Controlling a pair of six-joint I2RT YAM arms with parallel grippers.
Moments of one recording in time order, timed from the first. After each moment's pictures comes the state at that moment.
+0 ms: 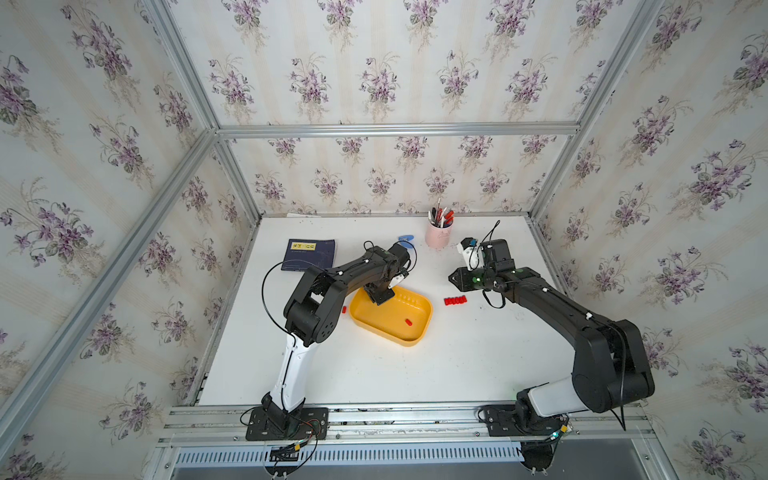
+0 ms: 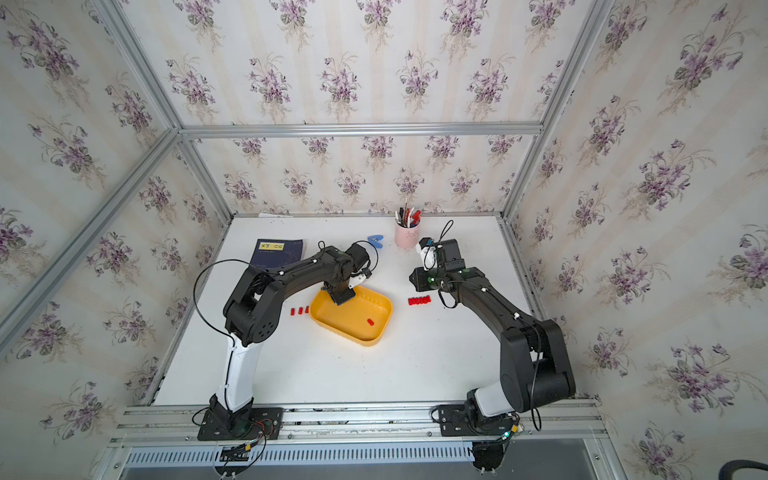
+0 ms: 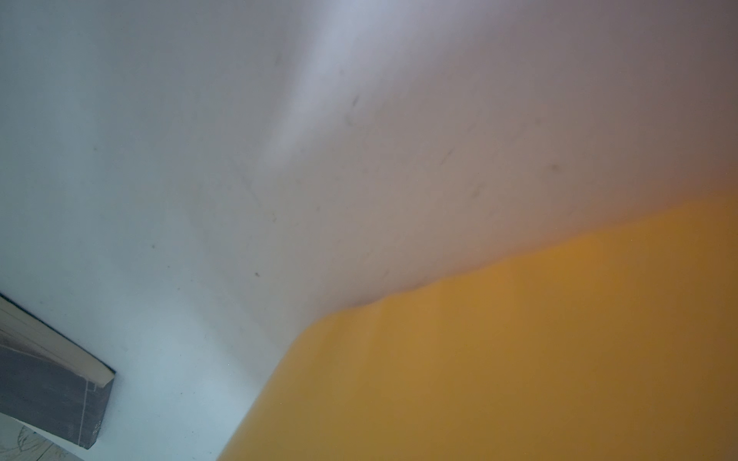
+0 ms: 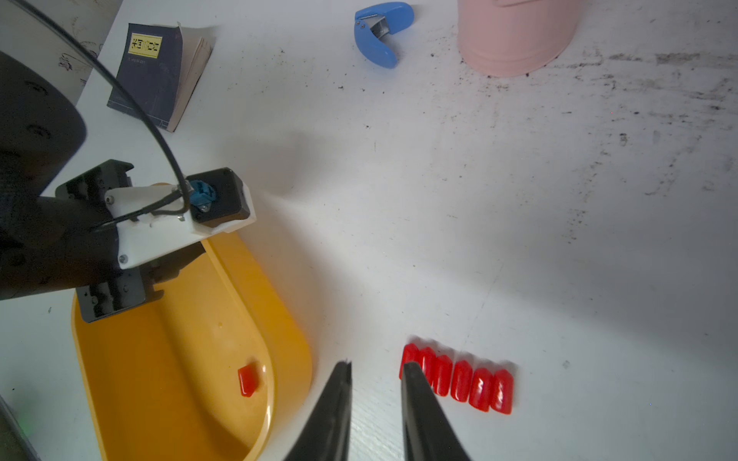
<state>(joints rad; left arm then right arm) -0.62 2.18 1.65 -0.99 -0.25 0.33 0.28 1.47 0.96 -0.36 -0.33 0.12</state>
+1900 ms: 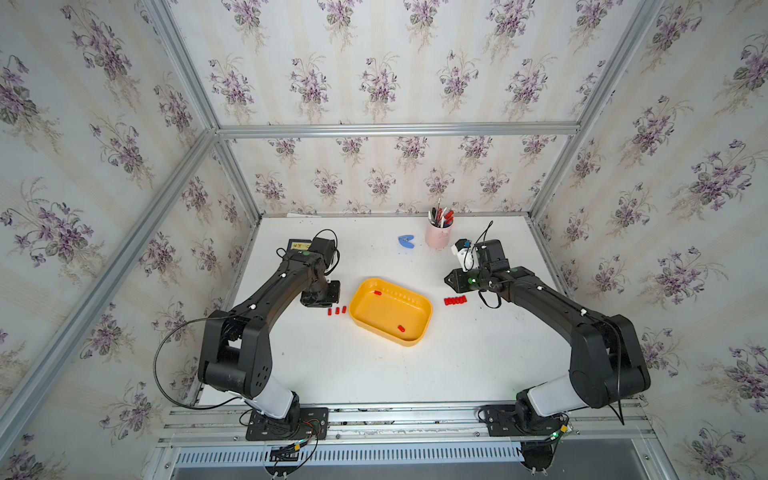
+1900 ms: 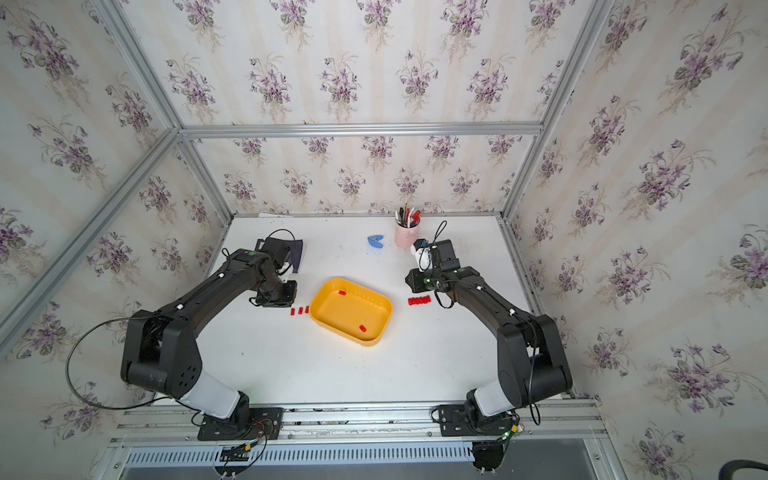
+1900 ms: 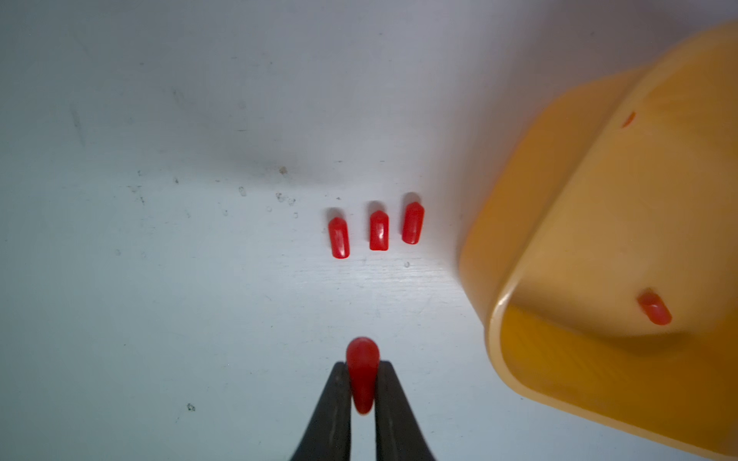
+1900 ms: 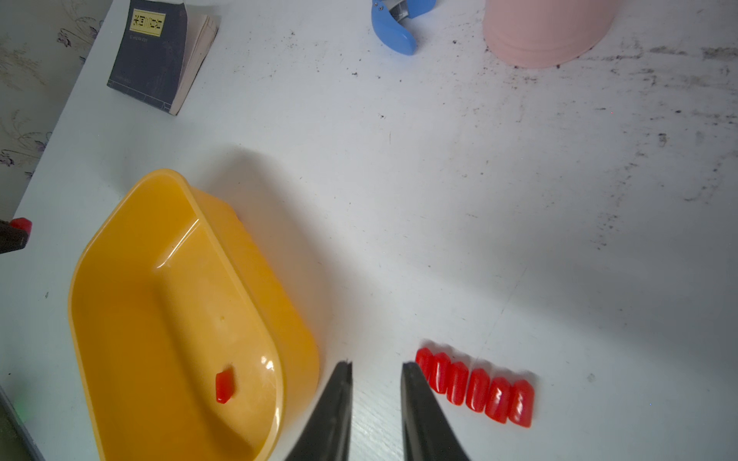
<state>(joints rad) -0.23 1.60 1.20 -1.04 0.02 -0.24 0.31 1.50 0.97 -0.36 -0.33 0.11</state>
